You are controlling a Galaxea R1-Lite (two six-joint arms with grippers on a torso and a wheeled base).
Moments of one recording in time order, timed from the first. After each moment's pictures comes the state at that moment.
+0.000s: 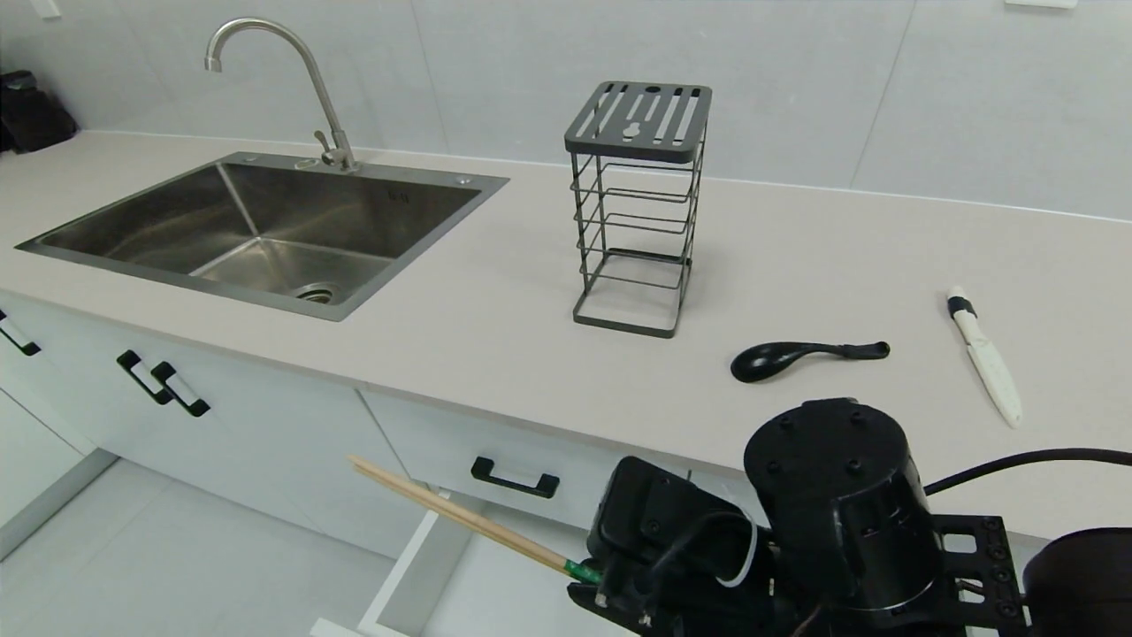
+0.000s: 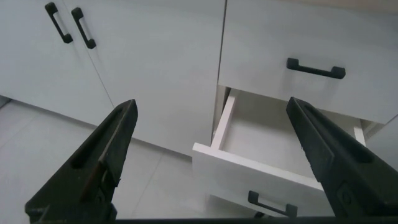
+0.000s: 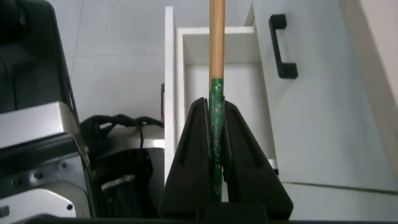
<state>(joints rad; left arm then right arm) 0.00 0.00 0.00 0.00 0.04 -0.04 1.07 1.72 -0.83 -0.44 0.04 -0.26</state>
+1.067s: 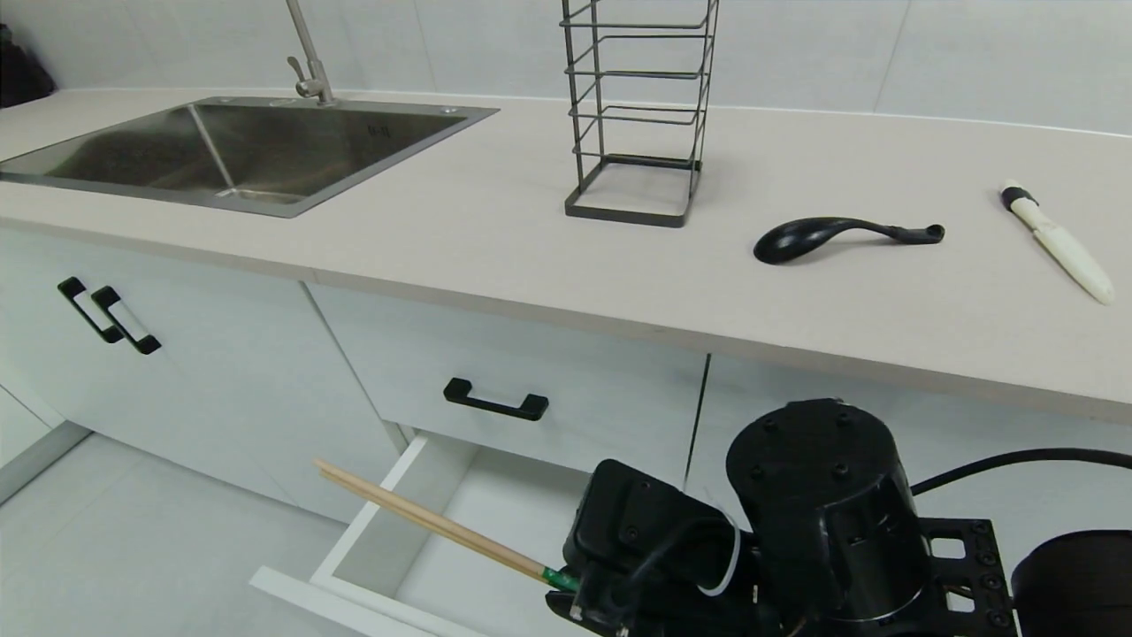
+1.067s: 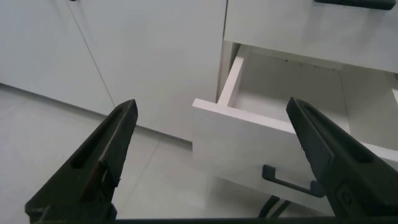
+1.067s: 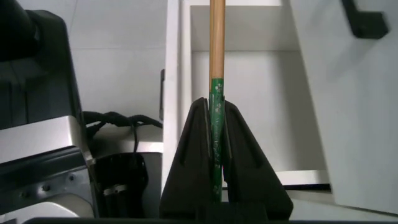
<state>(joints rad) 0.00 0.00 0.00 0.00 0.04 -0.04 1.09 1.73 -0.86 -0.44 0.04 -0.24</state>
